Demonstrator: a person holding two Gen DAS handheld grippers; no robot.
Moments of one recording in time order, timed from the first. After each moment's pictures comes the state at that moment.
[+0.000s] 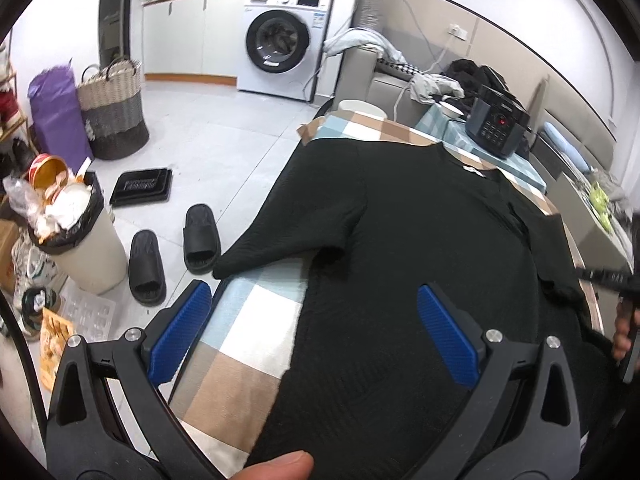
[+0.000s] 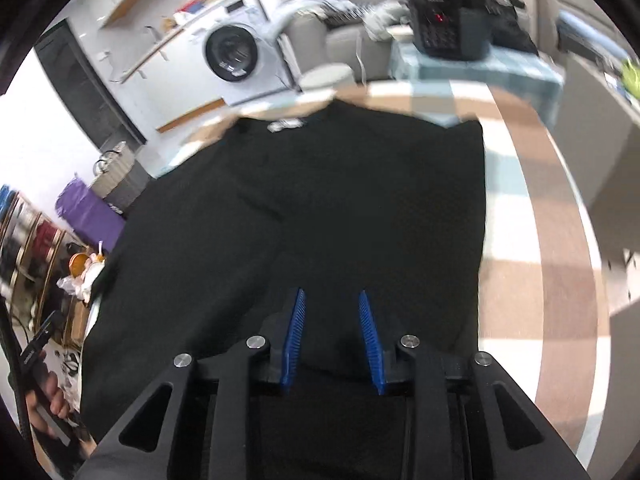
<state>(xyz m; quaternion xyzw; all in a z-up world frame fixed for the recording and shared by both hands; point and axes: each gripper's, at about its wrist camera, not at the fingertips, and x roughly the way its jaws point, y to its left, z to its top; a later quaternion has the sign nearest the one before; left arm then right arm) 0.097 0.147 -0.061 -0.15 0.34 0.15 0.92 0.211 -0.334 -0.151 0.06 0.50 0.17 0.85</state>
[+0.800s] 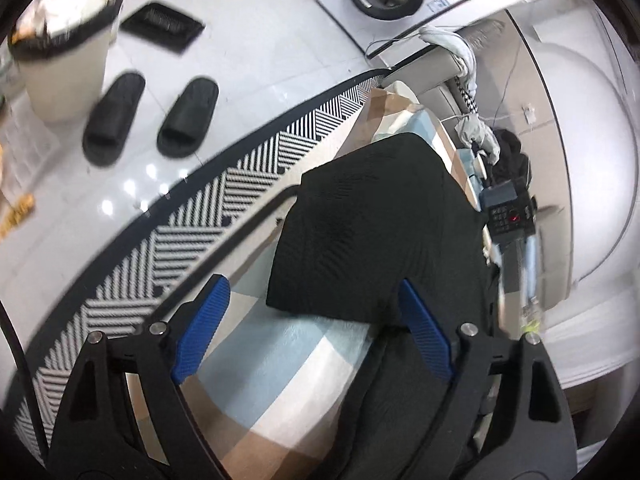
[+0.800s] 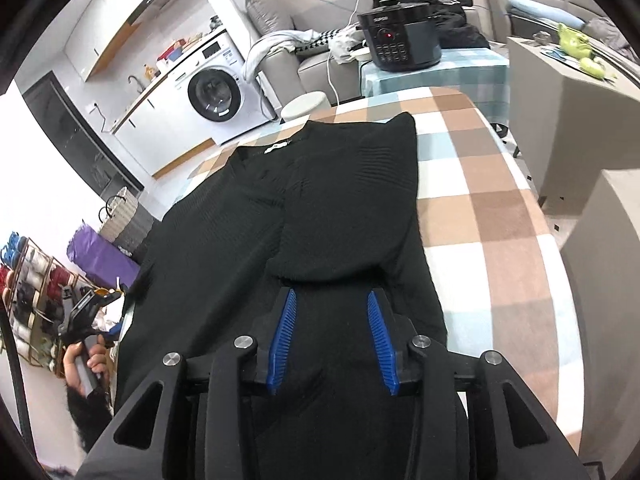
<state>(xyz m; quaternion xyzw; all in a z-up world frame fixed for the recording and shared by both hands) 0.144 0.318 -0.180 -0.49 0.37 0.12 0.78 0.115 -0.375 -0.111 0.15 0.44 0.13 0.88</state>
